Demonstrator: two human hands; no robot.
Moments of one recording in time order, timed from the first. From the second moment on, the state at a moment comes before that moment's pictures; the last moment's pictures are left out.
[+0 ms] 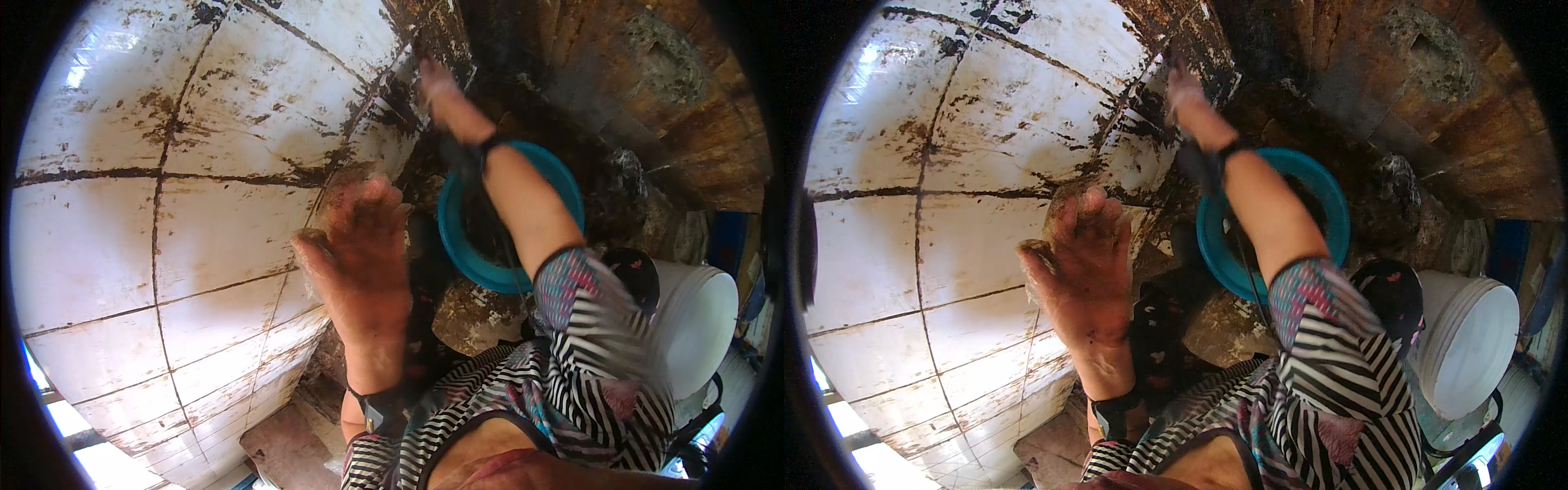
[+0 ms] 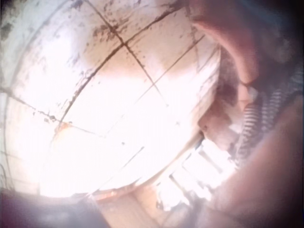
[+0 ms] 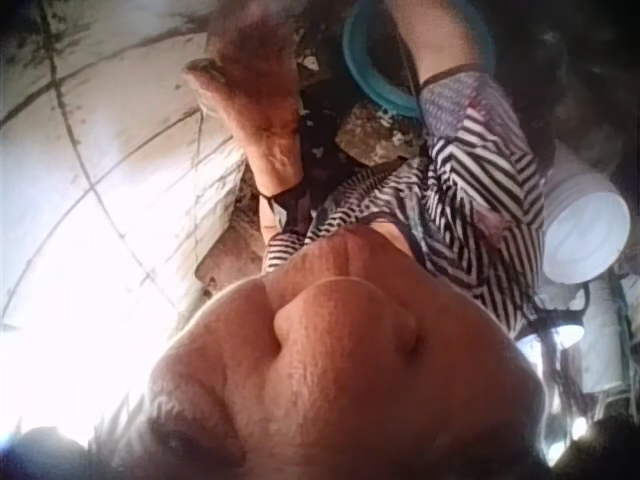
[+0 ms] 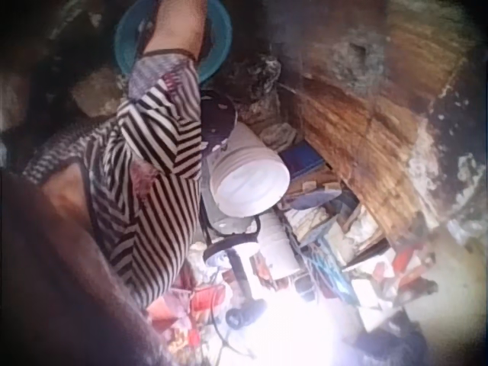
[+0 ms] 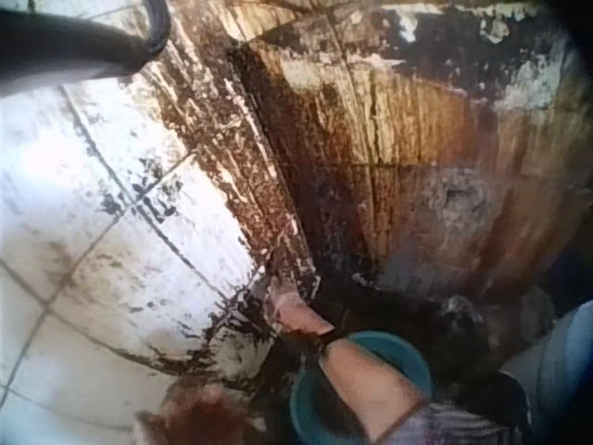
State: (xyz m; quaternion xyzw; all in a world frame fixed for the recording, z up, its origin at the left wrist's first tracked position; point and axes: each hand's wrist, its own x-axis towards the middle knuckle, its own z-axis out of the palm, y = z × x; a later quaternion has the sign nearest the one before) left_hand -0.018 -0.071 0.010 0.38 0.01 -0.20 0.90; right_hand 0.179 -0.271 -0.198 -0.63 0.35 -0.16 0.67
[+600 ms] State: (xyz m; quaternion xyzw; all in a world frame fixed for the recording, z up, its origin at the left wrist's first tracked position) left_hand 0.001 -0.084 0.027 0.48 -0.01 -0.14 0.87; right_hand -0.159 -0.248 -0.328 -0.93 0.22 0.23 0.16
